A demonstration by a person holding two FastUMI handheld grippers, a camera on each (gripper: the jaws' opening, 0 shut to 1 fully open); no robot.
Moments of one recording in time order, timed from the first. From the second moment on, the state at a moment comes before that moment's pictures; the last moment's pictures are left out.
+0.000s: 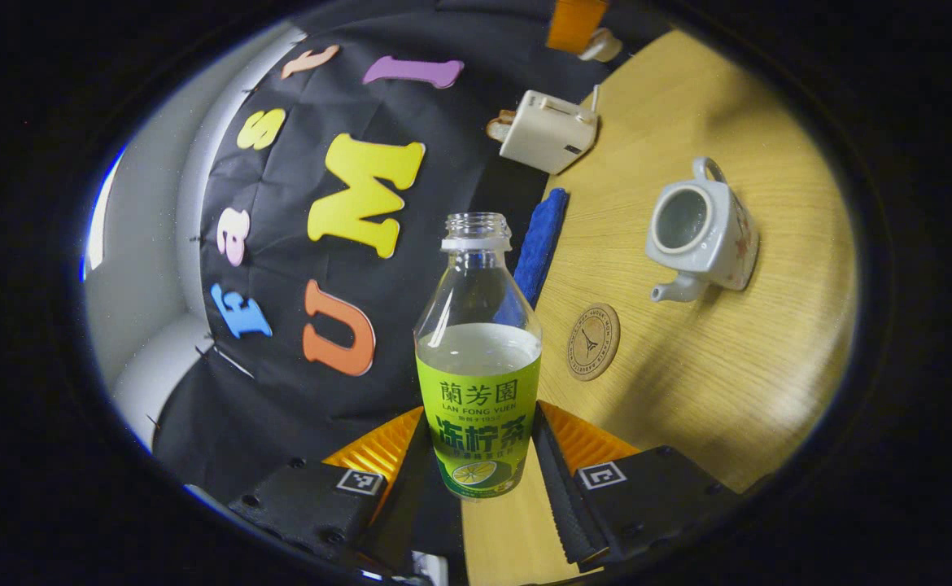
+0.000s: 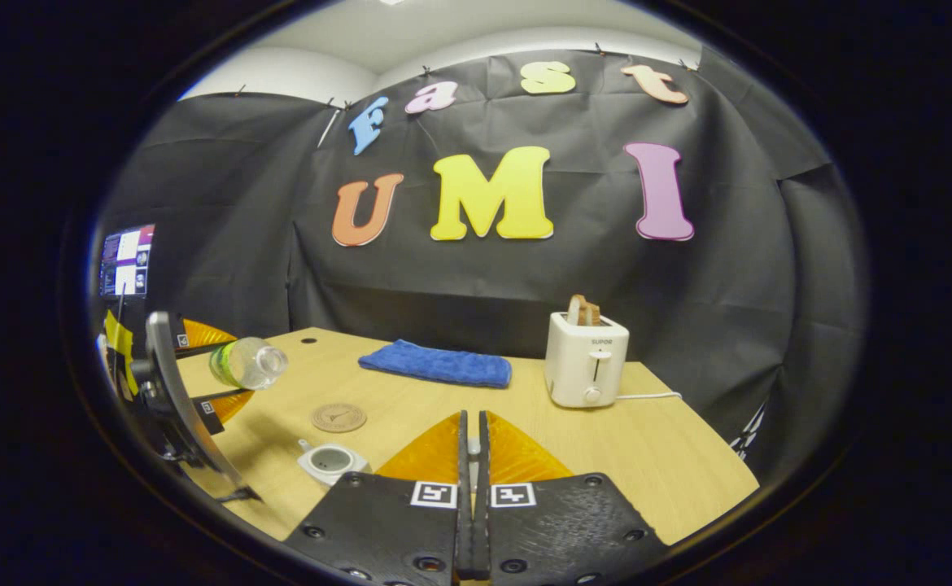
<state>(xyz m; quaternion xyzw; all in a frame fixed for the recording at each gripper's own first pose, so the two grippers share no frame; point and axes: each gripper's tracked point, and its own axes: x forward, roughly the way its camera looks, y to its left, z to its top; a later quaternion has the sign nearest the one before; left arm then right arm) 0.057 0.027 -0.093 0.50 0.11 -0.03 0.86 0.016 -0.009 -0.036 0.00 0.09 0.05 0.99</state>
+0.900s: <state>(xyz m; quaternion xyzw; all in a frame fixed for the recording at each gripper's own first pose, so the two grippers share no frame) 0.125 -0.016 -0.081 0.09 0.10 -0.08 0.99 0.025 0.009 -0.035 0.01 0.10 0.05 0.99</state>
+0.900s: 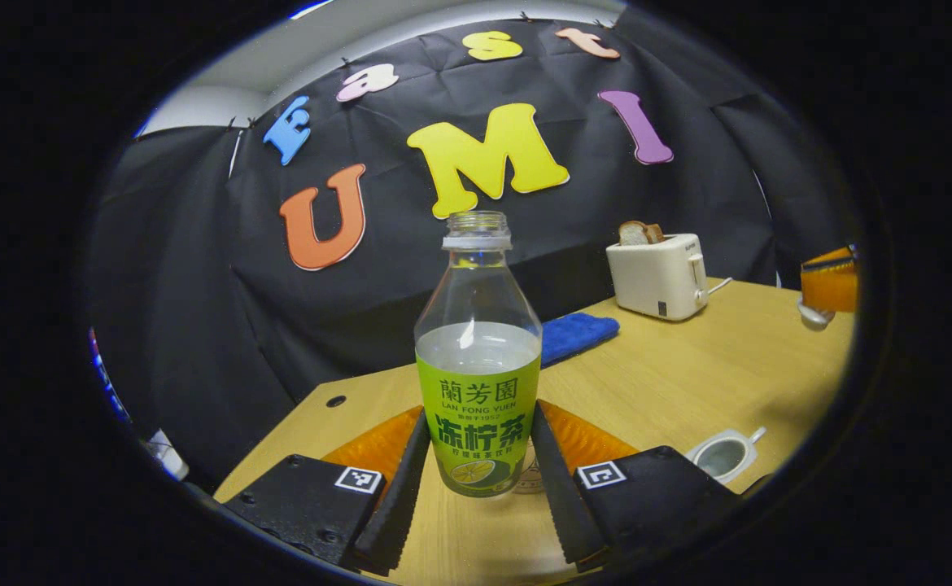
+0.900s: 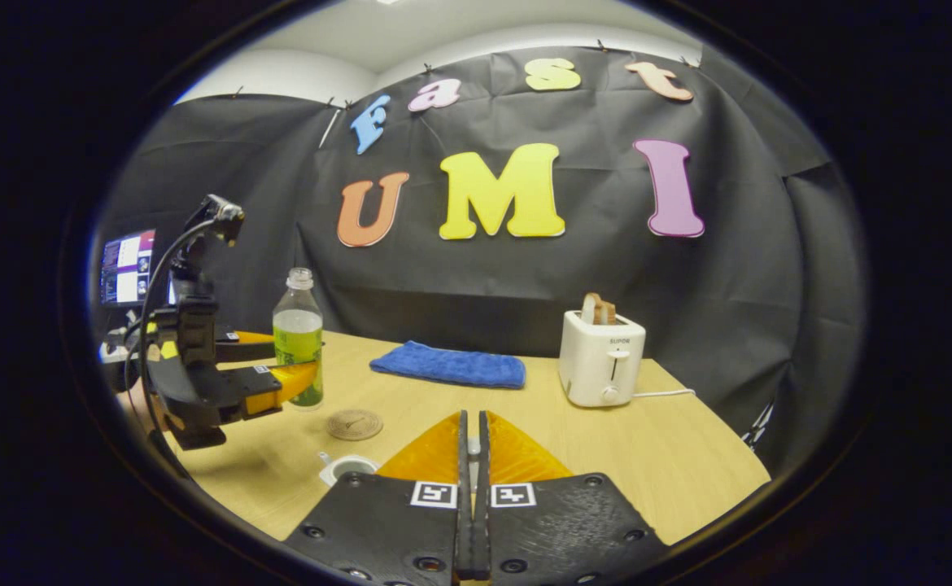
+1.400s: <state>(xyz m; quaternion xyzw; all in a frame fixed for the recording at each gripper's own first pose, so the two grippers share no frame) 0.158 -0.031 -0.104 0.00 0.09 -0.09 0.99 0.038 0.004 -0.054 0.02 0.13 0.05 0.99</state>
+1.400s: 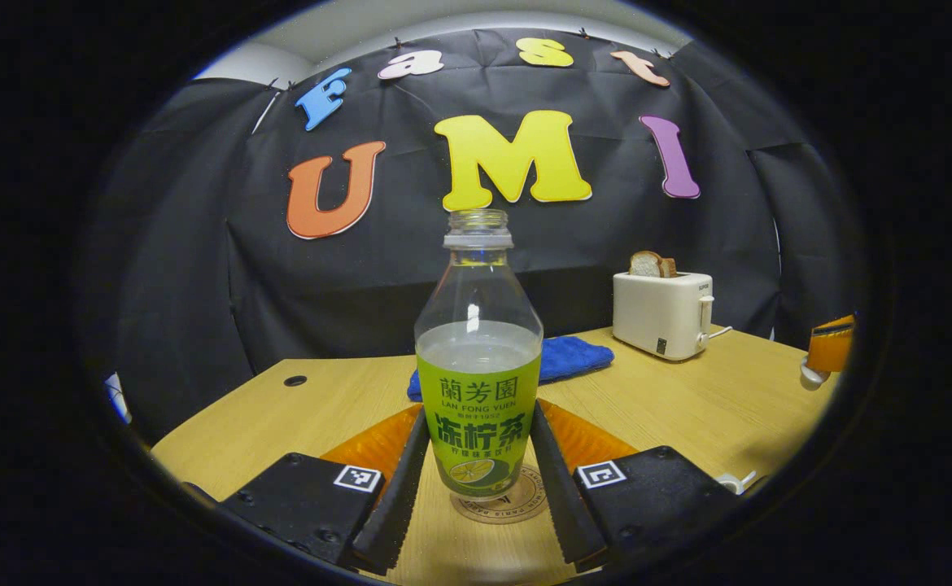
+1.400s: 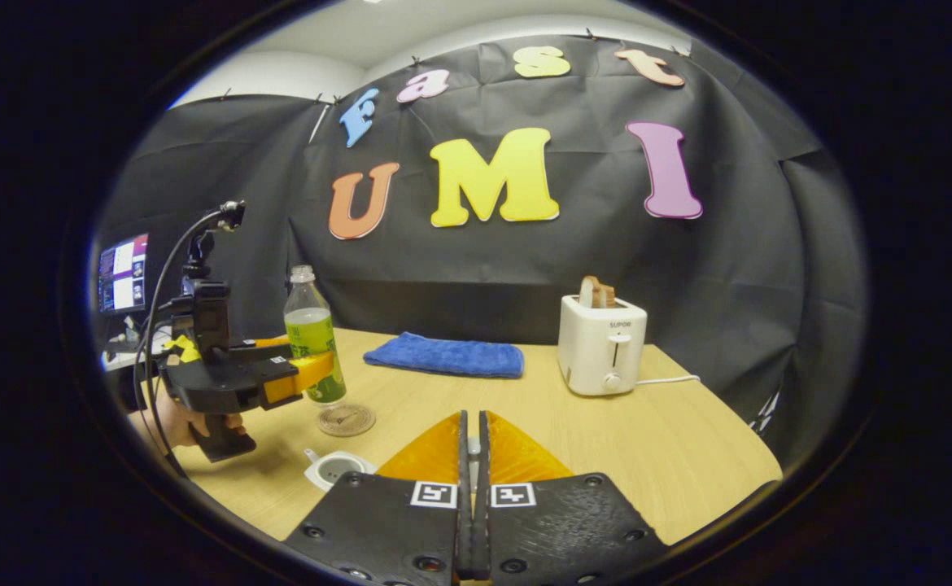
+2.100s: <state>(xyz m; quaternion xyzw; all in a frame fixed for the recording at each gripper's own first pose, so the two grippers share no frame) 0.165 -0.036 -0.136 -0.03 0.12 -0.09 0.99 0.046 0.007 -0.072 0.03 0.14 0.05 0.99</state>
